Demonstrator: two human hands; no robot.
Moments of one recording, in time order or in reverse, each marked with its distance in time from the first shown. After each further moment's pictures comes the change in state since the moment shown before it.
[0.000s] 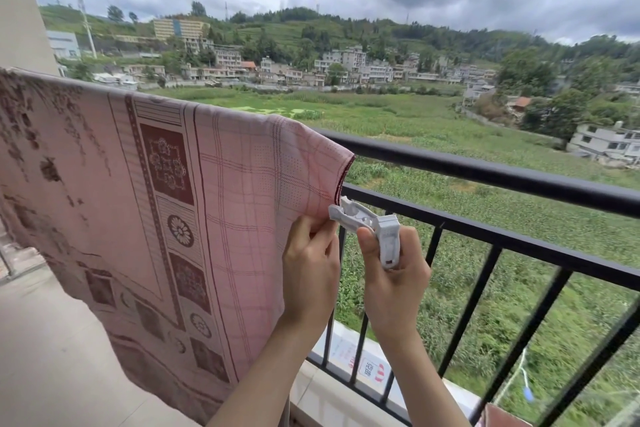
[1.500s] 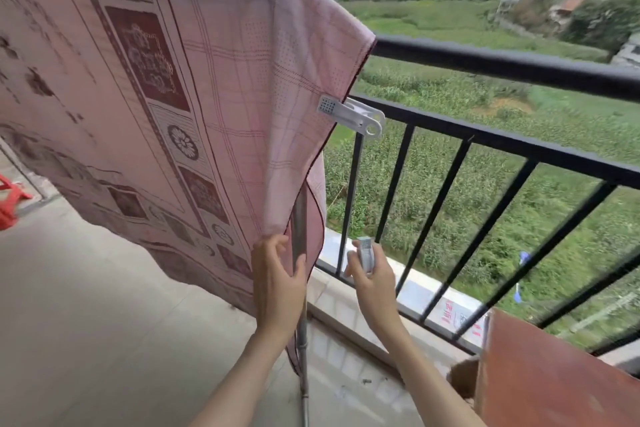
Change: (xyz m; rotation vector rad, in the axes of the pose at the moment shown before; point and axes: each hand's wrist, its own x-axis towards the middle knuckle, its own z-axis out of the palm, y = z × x) left_hand -0.131 -0.098 -0.029 0.143 -0.173 -0.437; right_hand -0.138 0.088 -0.018 -0.080 -0.405 0.779
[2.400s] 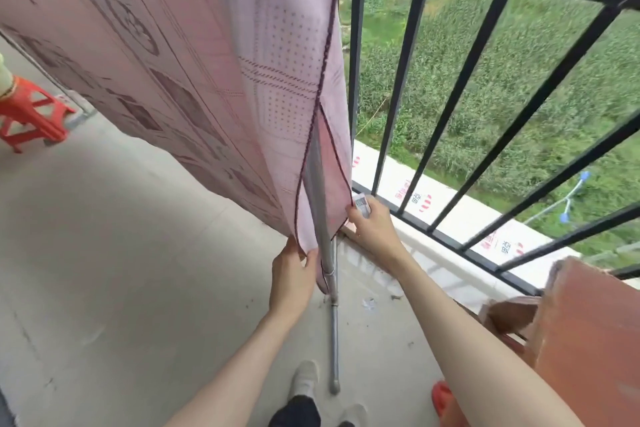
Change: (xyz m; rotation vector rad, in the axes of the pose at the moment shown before) left_hand -0.052 -0.110 0.038 0.203 -0.371 -0.523; right_hand 0.052 0.125 0.052 0.016 -0.352 0.423
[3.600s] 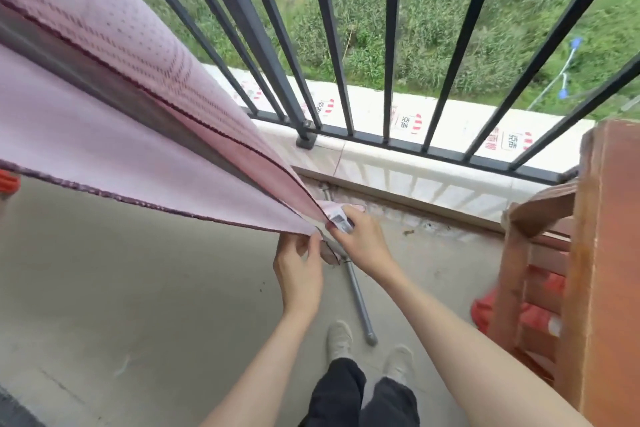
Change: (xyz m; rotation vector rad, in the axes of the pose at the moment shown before) left_hand 0.003 -0.061 0.102 -0.044 0.016 0.050; right_hand -0.004 0.165 0.016 -0.199 0.158 -0.067
